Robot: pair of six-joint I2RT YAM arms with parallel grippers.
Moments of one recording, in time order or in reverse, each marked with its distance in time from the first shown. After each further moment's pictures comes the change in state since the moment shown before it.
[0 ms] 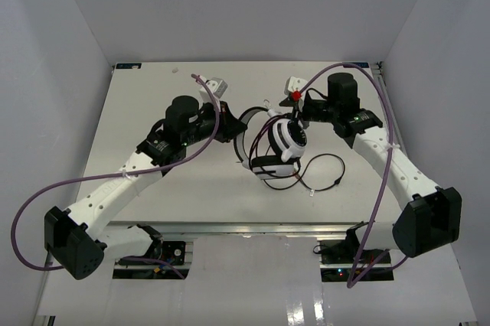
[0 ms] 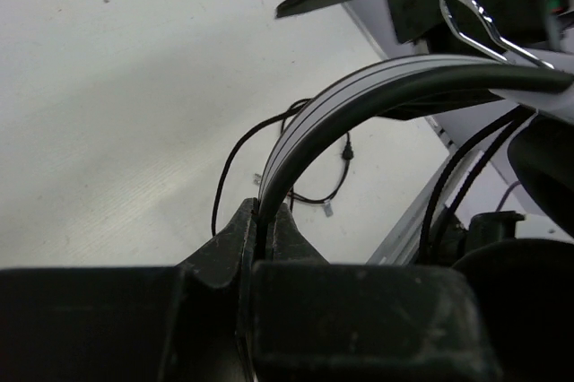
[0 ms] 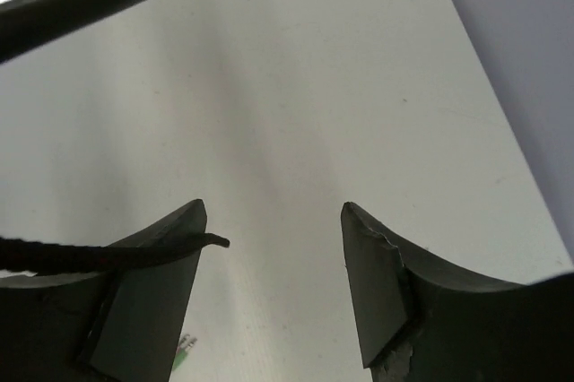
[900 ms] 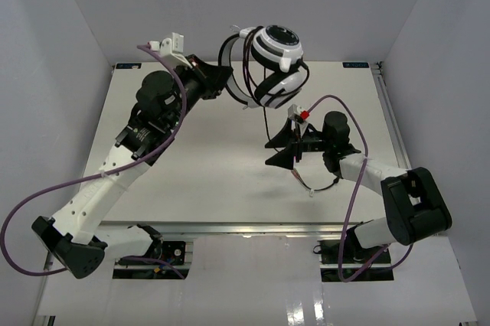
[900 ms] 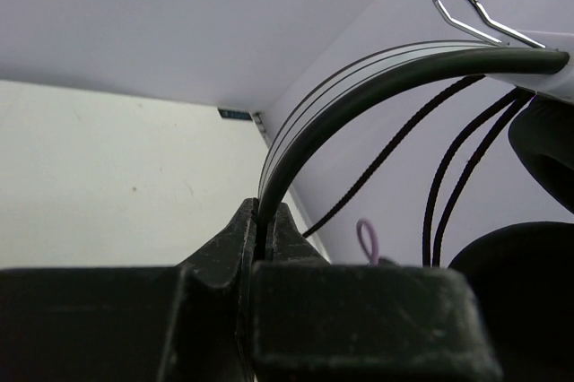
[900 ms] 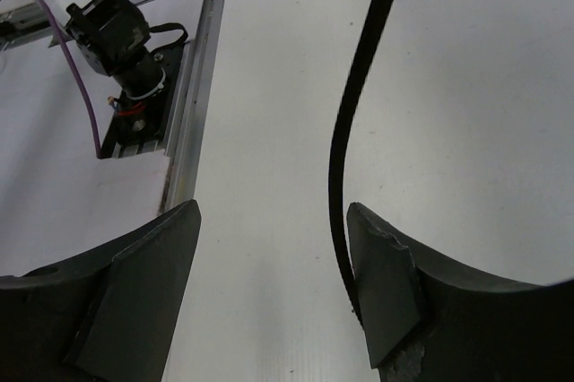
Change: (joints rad) left arm 0.001 0.006 0.297 0.040 -0.361 -0.228; right arm 0.003 0.081 -0.519 0.924 -0.384 0.755
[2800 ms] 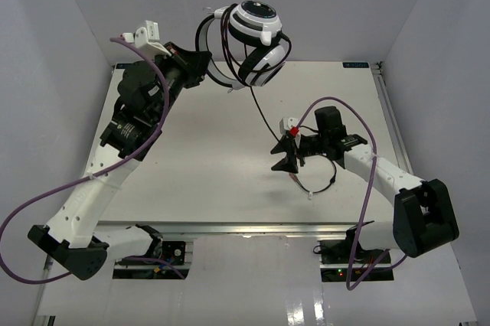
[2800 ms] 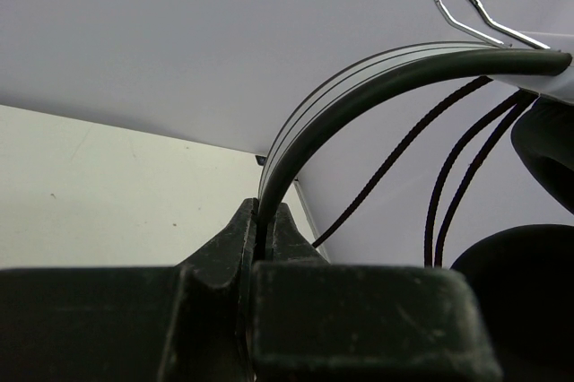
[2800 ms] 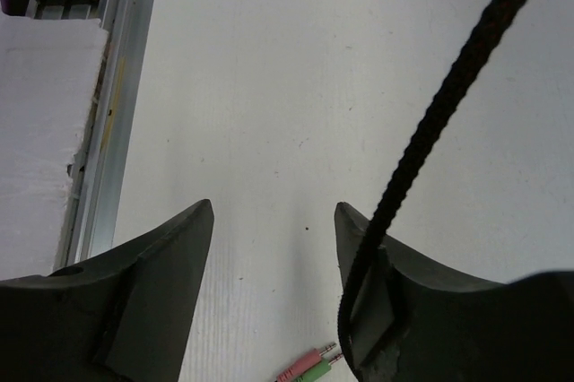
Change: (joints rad) left arm 0.081 0.000 0.133 -0.098 -0.111 -0.002; right arm 0.029 -0.086 0.188 -0.888 0.122 -0.809
